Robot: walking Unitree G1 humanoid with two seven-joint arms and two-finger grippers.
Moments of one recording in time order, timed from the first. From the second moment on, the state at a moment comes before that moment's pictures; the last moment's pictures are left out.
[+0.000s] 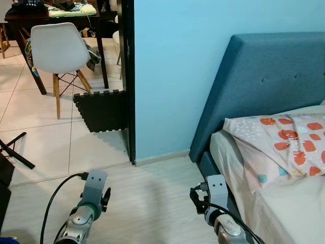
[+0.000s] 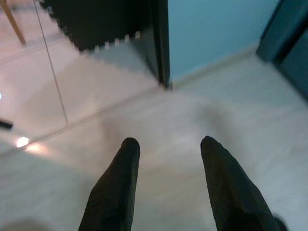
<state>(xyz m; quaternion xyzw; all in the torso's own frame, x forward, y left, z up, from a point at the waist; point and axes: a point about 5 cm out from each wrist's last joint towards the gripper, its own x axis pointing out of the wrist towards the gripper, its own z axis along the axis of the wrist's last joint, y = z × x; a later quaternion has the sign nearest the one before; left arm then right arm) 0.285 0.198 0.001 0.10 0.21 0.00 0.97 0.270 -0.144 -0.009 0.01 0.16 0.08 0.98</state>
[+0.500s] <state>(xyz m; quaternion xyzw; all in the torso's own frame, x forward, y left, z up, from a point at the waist) 0.313 0.184 0.040 0.09 0.11 -0.02 0.99 0.294 -0.144 0.024 0.02 0.07 0.07 0.99</state>
